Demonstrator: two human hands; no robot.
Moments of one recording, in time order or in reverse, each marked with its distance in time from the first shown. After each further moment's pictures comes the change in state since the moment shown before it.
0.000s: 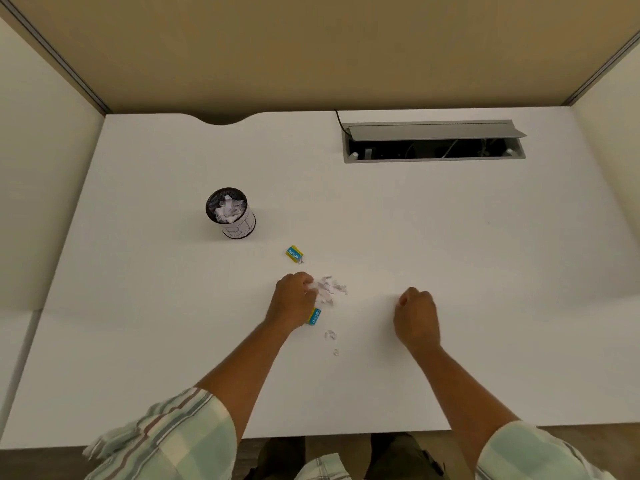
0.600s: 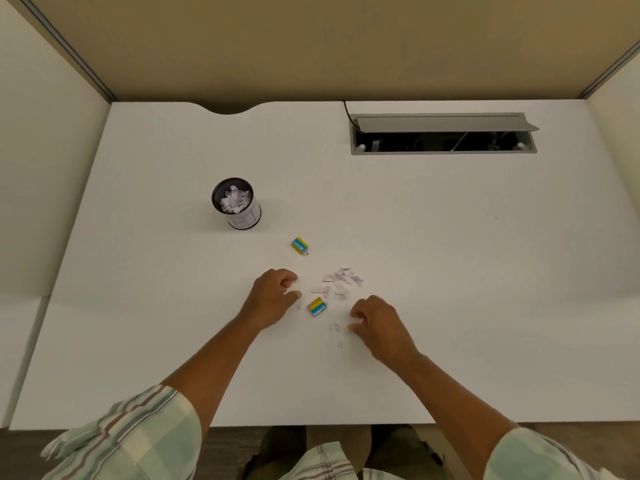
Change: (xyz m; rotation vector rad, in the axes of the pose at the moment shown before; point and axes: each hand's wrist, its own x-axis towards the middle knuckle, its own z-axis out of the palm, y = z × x) left_hand -0.003 -0.048 -0.034 0.034 -0.048 0.023; right_hand -0.039 -0.027 0.027 0.148 -0.272 -0.451
